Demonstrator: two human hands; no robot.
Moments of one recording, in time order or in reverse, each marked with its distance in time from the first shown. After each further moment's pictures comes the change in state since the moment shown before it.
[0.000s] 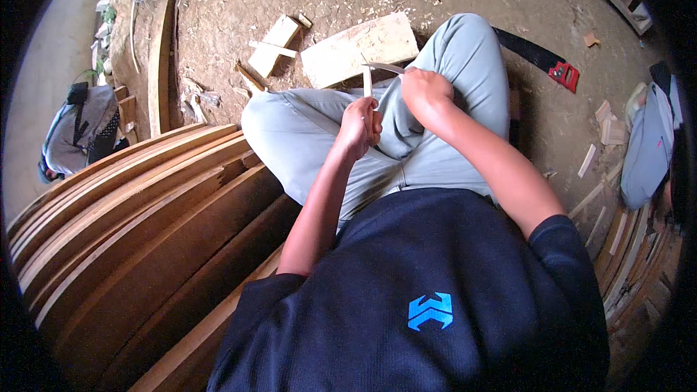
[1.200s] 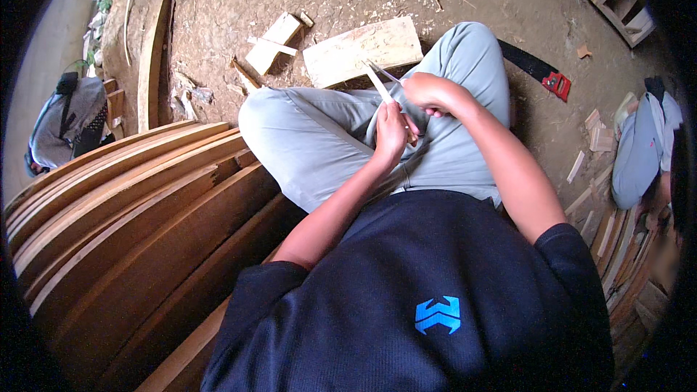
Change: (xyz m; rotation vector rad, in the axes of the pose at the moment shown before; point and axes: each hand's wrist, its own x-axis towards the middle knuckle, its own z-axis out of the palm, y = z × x) left_hand 0.019 -0.051 0.043 -0.066 -0.008 0.298; right_hand 0.023 0.007 -0.022 0.371 -0.717 0.037
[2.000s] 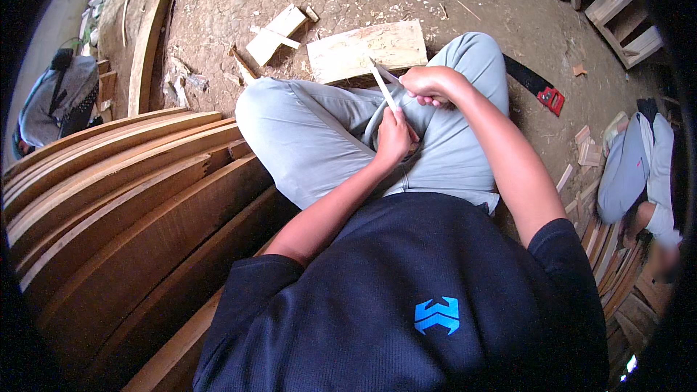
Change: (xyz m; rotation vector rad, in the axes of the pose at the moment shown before) left_hand 0.005 -0.024 -0.011 0.431 0.097 0.058; right_hand 0.006 -0.023 -0.018 0.160 -0.108 0.125
